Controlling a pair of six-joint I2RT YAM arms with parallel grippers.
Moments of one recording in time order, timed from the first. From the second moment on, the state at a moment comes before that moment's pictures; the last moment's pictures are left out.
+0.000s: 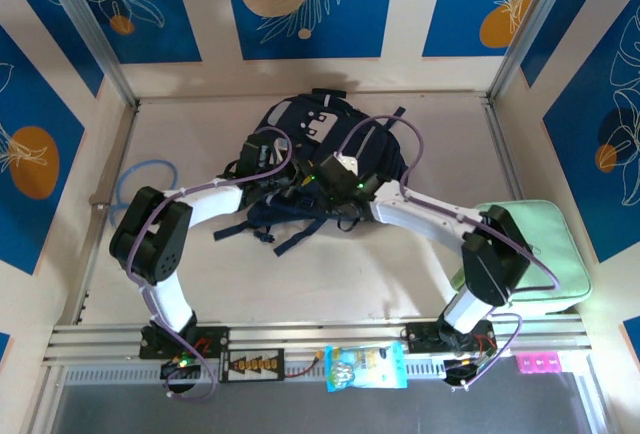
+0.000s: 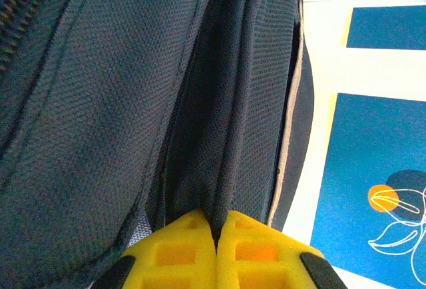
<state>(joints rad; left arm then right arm) -0.49 1.78 1.01 0.25 0.55 -1.23 0.83 1.64 1.23 -0.65 0.31 0.84</state>
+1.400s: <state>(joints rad) -0.48 1.76 1.01 0.24 0.53 -1.20 0.68 1.57 1.08 -0.54 0.26 0.68</state>
